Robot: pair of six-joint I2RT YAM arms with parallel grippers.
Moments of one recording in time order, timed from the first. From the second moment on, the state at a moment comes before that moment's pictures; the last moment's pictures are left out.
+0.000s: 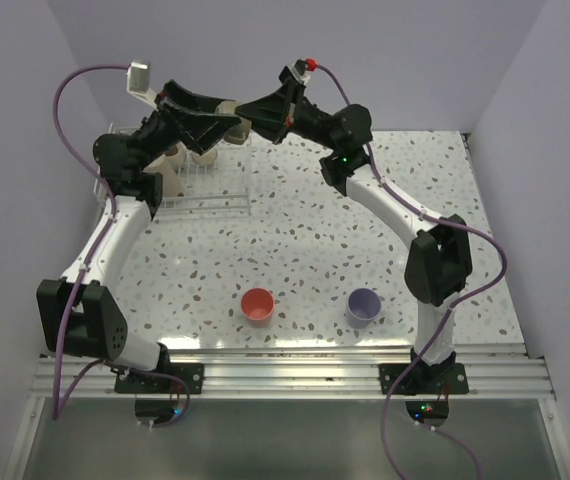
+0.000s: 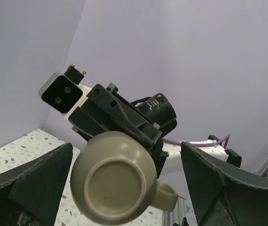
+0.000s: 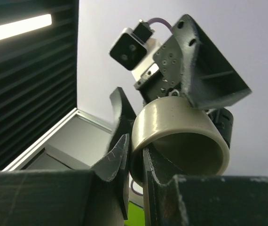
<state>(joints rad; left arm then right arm) -0.11 1.47 1.27 0.96 0.88 -1.14 0.56 1.96 1.80 0.85 -0.77 1.92</state>
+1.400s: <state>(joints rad) -0.11 1.41 1.30 0.62 0.92 -0.93 0.56 1.95 1.72 0.88 -0.77 1.89</state>
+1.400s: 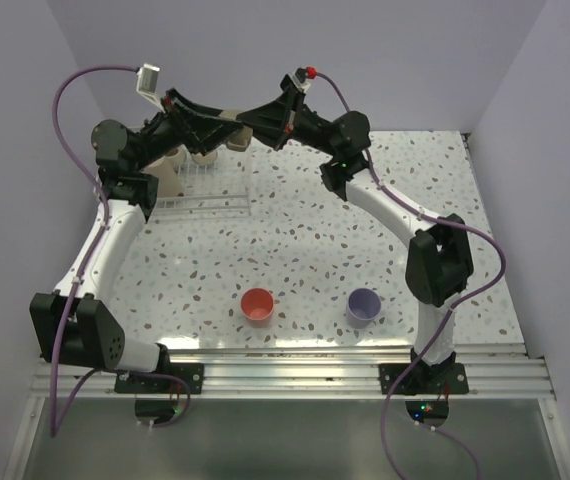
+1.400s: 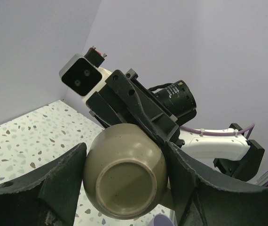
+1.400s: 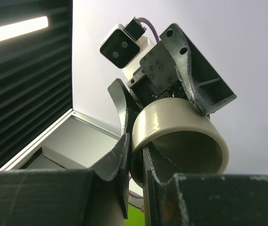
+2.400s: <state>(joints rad) -0.10 1.46 1.37 0.43 0.97 -0.83 0.54 1.90 1.70 0.77 -0.75 1.76</state>
